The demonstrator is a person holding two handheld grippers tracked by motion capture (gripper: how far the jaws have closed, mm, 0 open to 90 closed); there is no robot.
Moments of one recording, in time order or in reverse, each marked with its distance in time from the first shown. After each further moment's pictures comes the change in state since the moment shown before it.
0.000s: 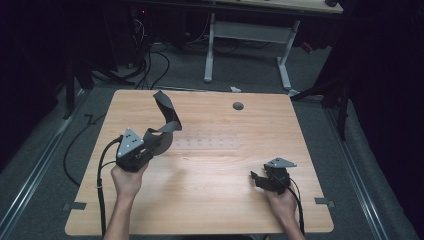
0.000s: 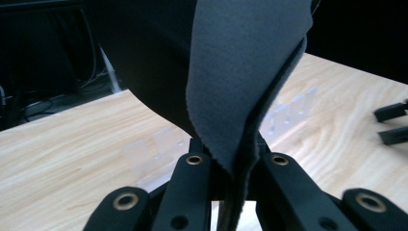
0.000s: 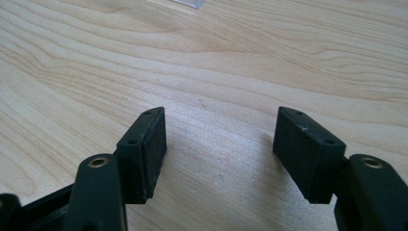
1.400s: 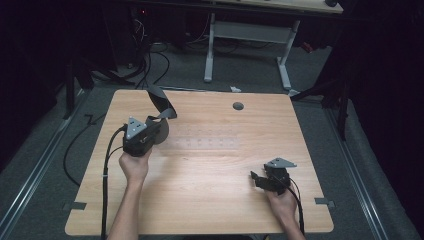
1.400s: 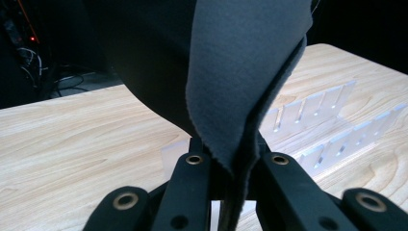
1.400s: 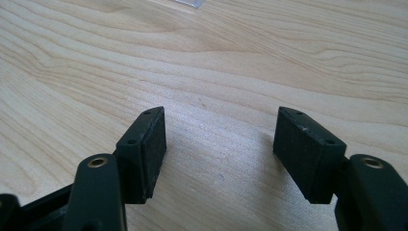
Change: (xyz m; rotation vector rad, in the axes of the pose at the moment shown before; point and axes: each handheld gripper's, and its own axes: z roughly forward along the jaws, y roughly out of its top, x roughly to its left) left arm 0.035 -0.014 0.047 -0.027 0.147 -0.041; right arm 0.000 0.000 0.000 0.000 -0.003 0.001
